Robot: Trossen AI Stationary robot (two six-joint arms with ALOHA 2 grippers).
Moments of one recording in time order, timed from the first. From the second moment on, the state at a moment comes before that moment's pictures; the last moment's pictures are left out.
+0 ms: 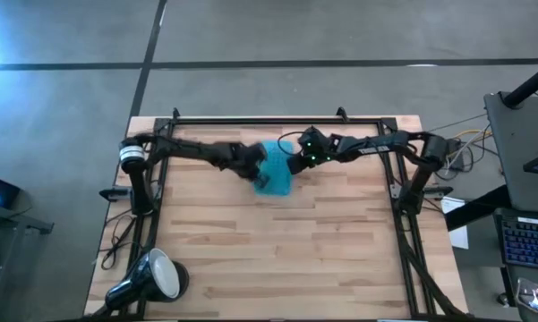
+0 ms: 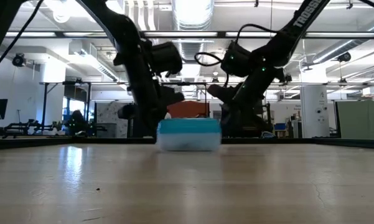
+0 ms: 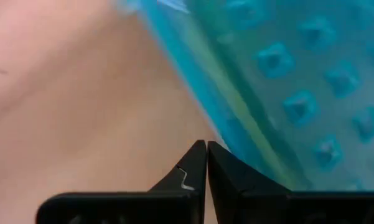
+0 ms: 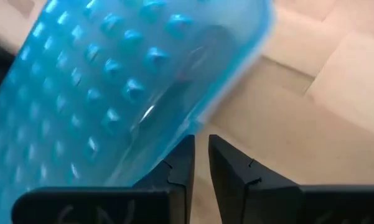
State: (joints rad) left arm 0.30 1.81 1.12 -0.42 -0.07 -0.58; right arm -0.41 1.77 0.90 -0.03 -0.12 0.70
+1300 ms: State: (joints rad) left arm 0.11 0.73 0.71 -0.17 -0.24 -0.56; right arm 0.06 0.45 0.51 -0.36 0.43 0.64
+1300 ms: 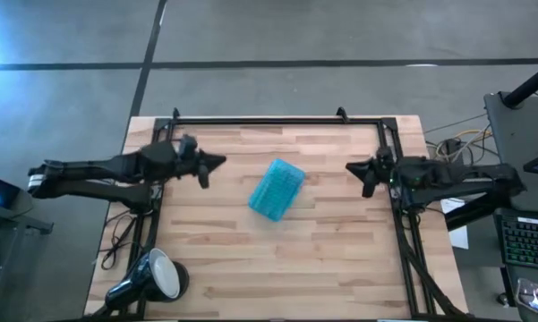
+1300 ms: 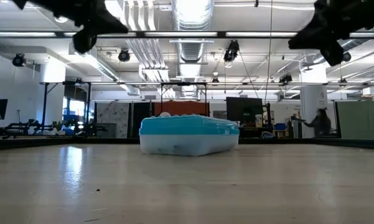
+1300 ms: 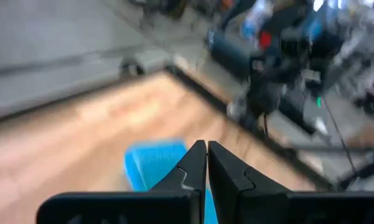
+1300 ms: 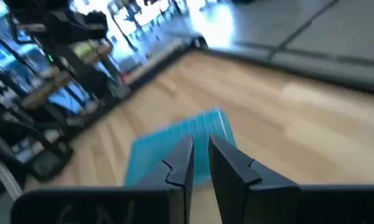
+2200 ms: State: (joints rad) left arm 0.10 0.14 0.13 -0.04 -0.19 -0.56; right arm 0.07 0.05 0.15 -0.43 0.42 0.68
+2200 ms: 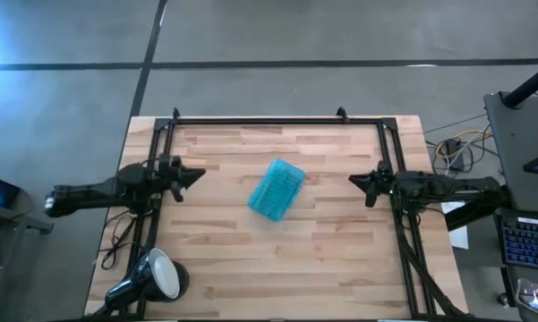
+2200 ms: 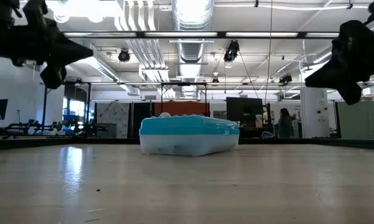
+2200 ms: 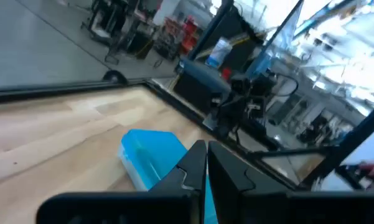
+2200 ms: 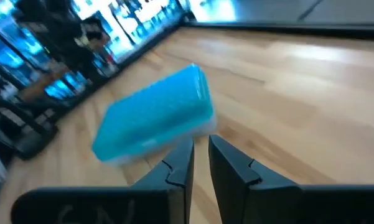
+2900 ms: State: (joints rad) left arm 0.14 0.06 0.01 0.04 -0.20 -0.56; right arm 0.07 0.00 0.01 0.15 0.42 0.69
